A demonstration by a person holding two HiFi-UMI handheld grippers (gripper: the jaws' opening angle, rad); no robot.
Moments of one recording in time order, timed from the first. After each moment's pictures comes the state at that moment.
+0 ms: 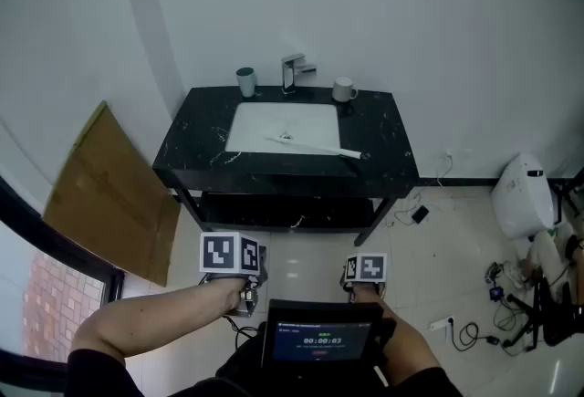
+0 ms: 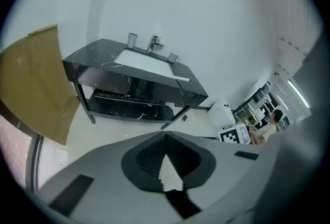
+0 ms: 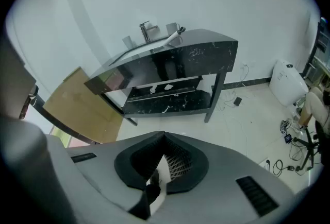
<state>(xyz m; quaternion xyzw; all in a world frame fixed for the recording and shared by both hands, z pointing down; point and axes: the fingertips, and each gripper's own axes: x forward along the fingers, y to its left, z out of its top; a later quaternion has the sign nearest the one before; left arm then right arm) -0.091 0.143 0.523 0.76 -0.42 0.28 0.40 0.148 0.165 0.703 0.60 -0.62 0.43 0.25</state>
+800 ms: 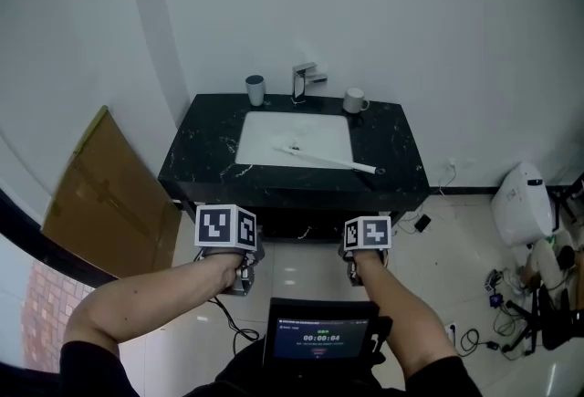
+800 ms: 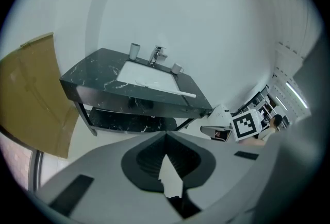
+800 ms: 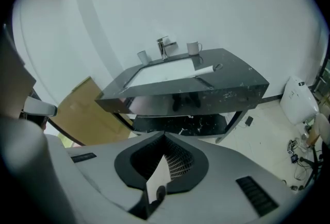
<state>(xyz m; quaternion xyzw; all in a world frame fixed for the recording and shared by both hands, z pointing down) -0.145 0.037 0.478 0.78 -0.42 0.26 0.39 0.080 0.031 0.590 0.59 -0.67 0.39 0.23</state>
